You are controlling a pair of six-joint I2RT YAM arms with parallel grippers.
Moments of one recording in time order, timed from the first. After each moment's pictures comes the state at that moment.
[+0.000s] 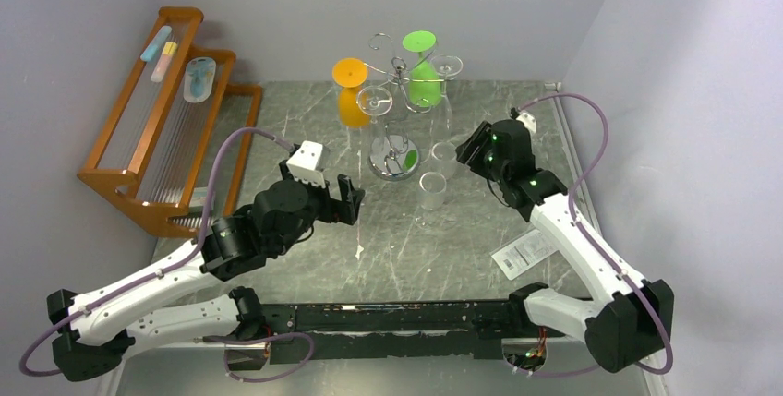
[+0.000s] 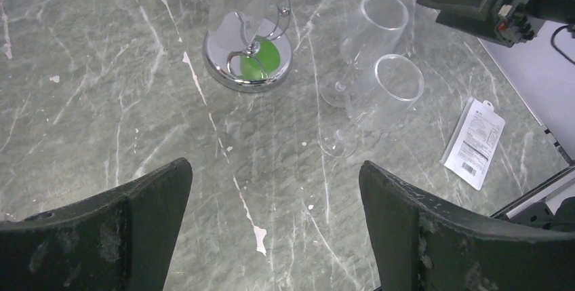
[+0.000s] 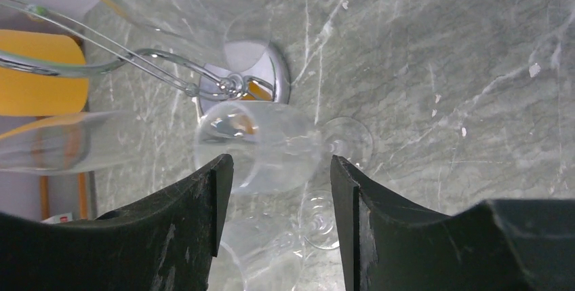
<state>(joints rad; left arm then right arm) -1.08 0.84 0.90 -0.39 -0.55 -0.43 0.37 1.10 0.91 -0.35 0.20 0.73</state>
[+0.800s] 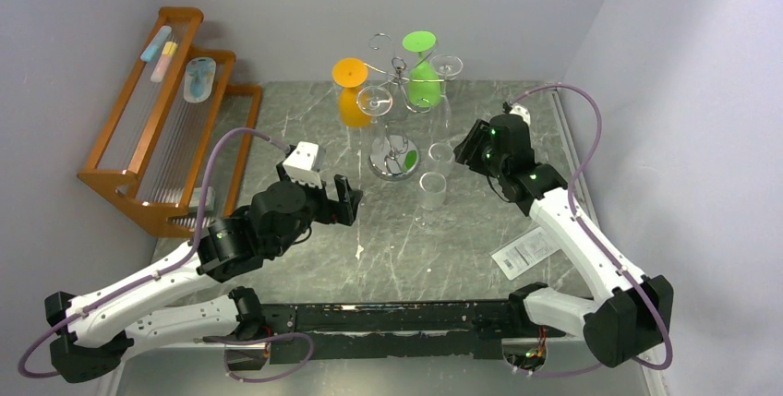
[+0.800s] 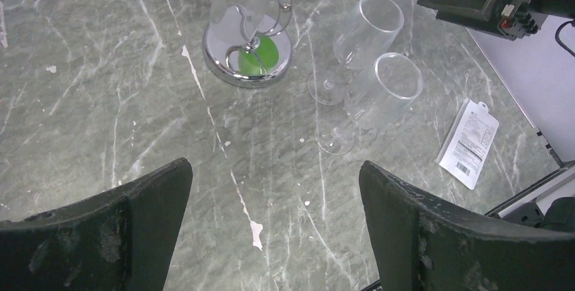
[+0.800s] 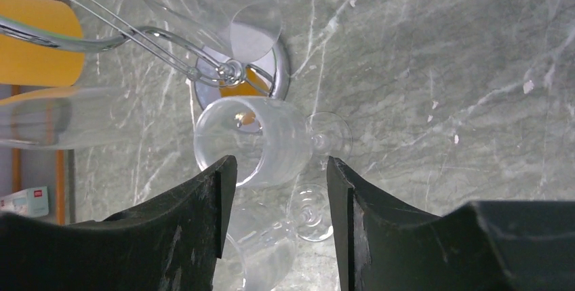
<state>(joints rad) -1.08 0.82 0.90 -0.41 -0.56 -0.46 0.37 1.14 0.96 -0.40 0.16 0.63</state>
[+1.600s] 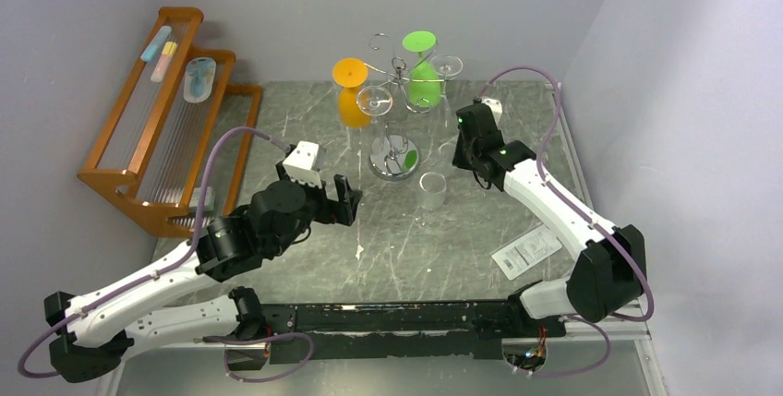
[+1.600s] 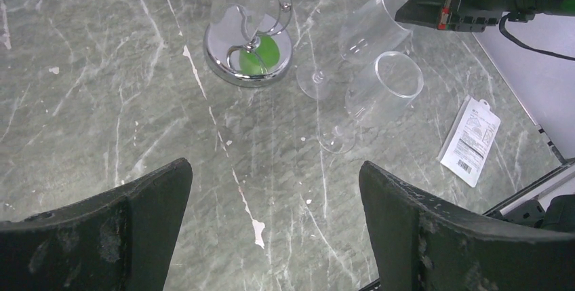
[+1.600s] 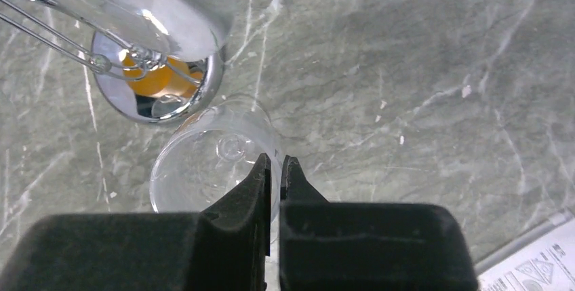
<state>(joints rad) -1.08 0.83 0.92 -0.43 -0.55 -0.46 0.45 1.38 1.12 -0.51 0.31 0.49</state>
